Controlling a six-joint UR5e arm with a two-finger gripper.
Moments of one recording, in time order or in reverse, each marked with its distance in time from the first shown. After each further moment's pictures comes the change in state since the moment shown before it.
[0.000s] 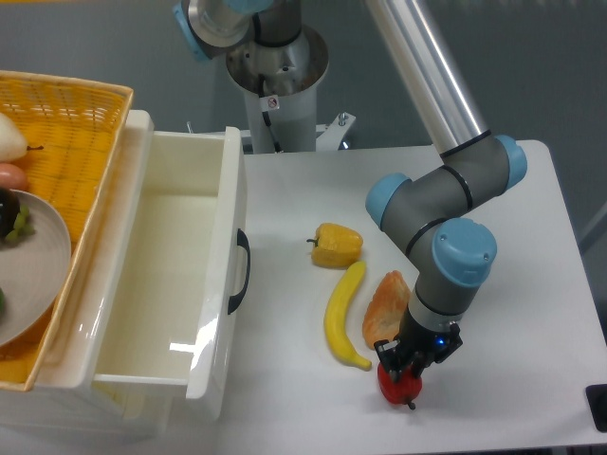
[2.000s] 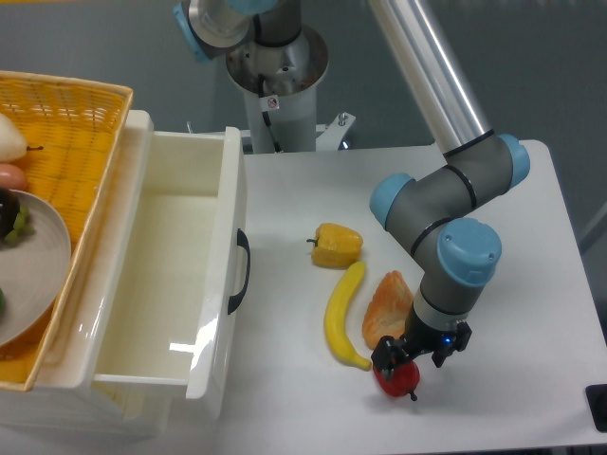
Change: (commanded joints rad) arm 0.009 -0.026 0.006 0.002 0.015 -0.038
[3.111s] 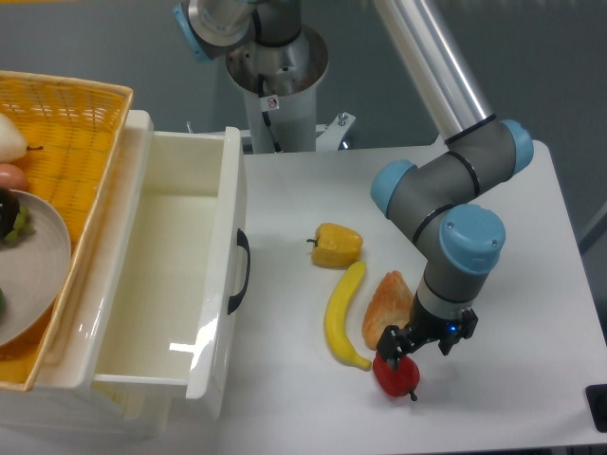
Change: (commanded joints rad) arm 0.006 0.040 -0.002 -0.026 0.009 -0.017
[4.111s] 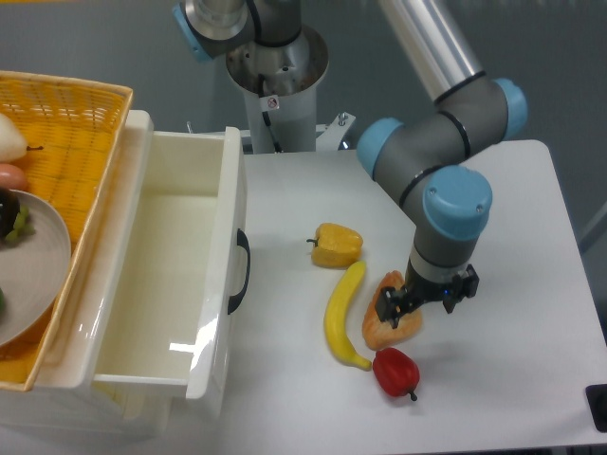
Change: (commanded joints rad) arm -0.002 0.087 -0.029 -0.121 0.106 0.011
